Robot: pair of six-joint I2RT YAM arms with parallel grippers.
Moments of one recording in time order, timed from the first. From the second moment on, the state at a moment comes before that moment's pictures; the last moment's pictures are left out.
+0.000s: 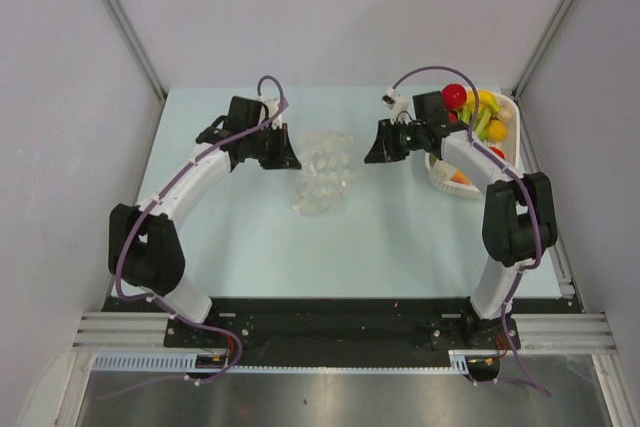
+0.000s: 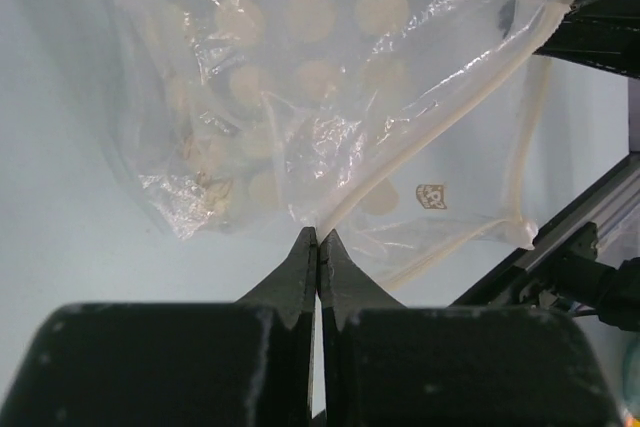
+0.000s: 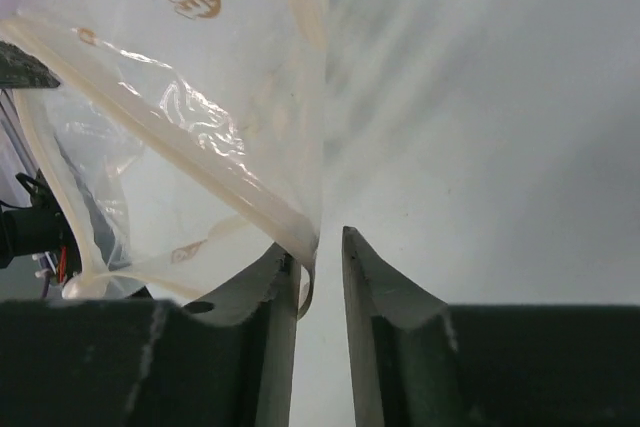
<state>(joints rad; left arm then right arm) -0.33 1.60 1.33 -0.56 0.44 -0.32 0.26 1.79 1.36 -0.35 -0.69 0.13</state>
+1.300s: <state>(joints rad) -0.38 1.84 1.50 -0.56 0.49 -0.44 -0.10 2.00 1.76 -0.47 -0.37 -0.09</state>
